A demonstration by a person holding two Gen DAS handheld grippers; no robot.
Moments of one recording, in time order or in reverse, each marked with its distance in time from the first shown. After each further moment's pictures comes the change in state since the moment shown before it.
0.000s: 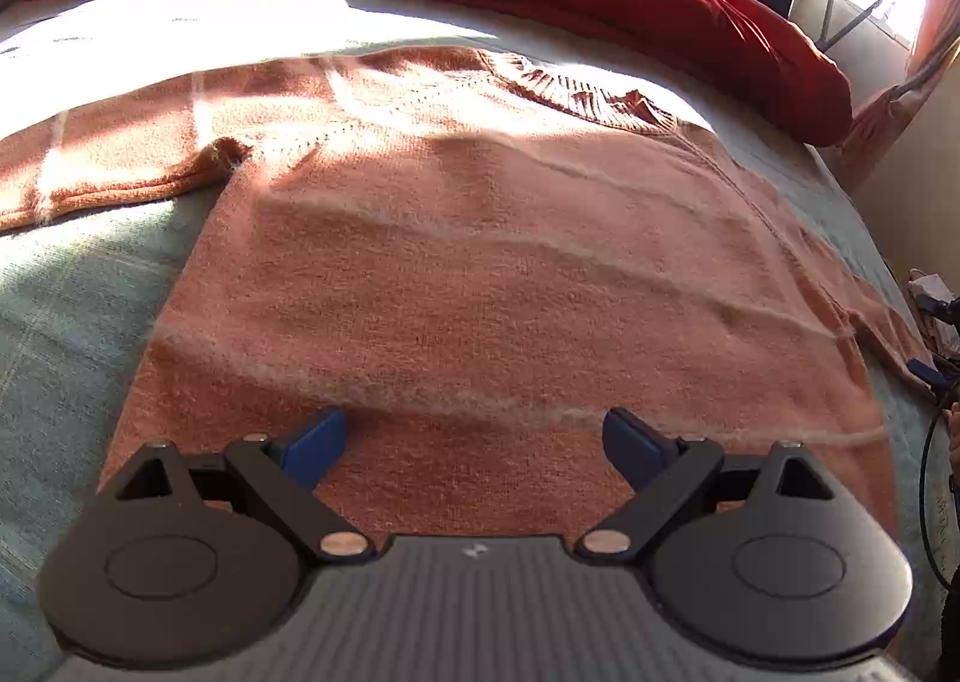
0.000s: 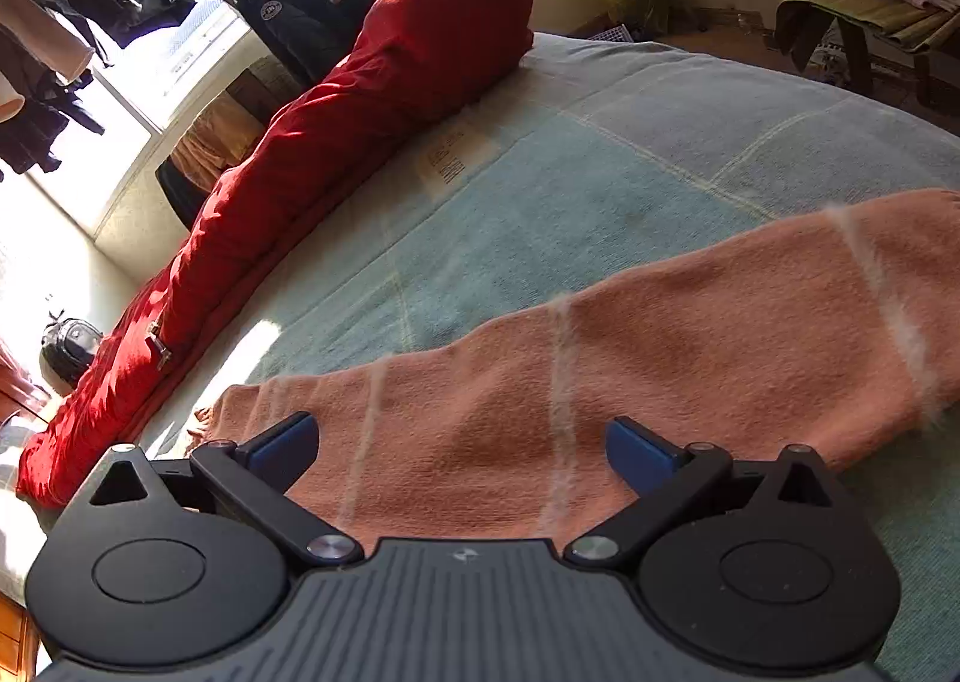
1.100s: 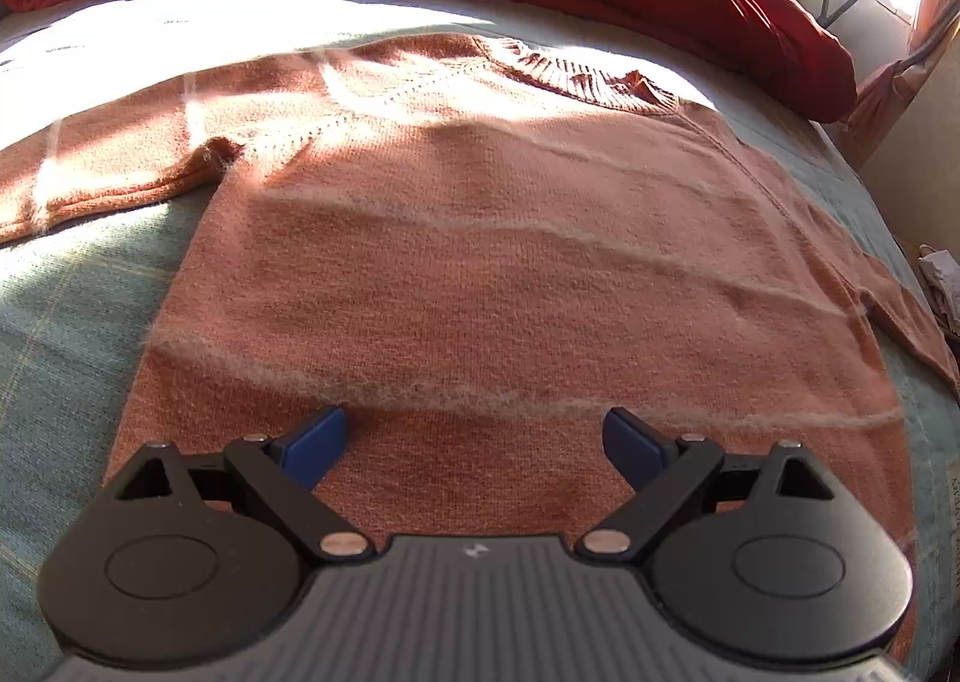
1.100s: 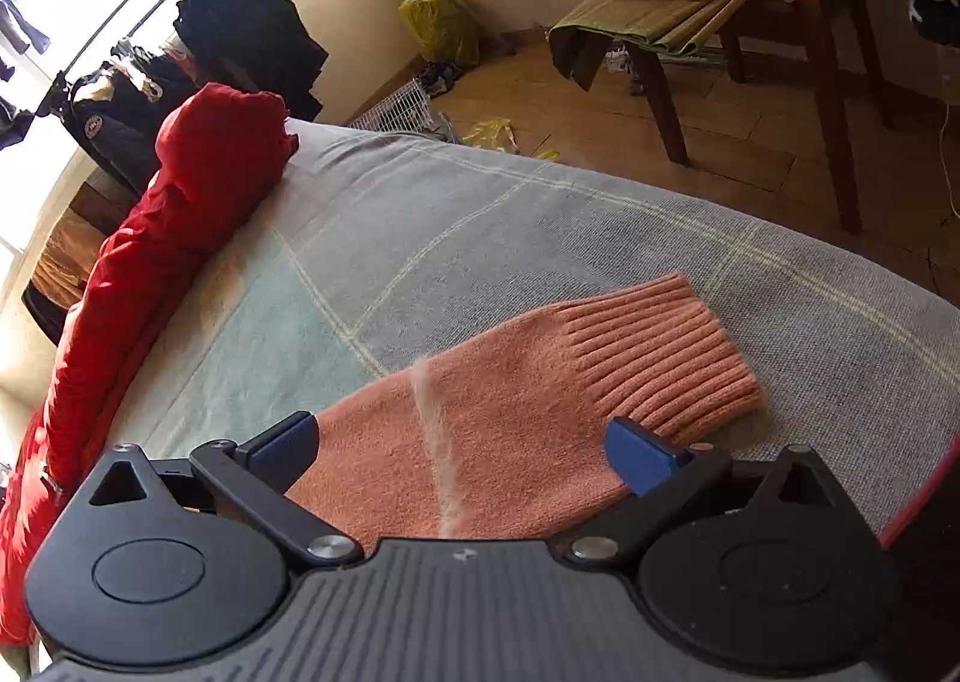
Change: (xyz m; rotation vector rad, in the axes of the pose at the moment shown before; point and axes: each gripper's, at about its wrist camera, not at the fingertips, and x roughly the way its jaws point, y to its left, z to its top) left arm 0.004 -0.005 0.000 0.026 0.024 0.021; right arm -0.054 -0.111 0.044 0.234 -0.103 -0.192
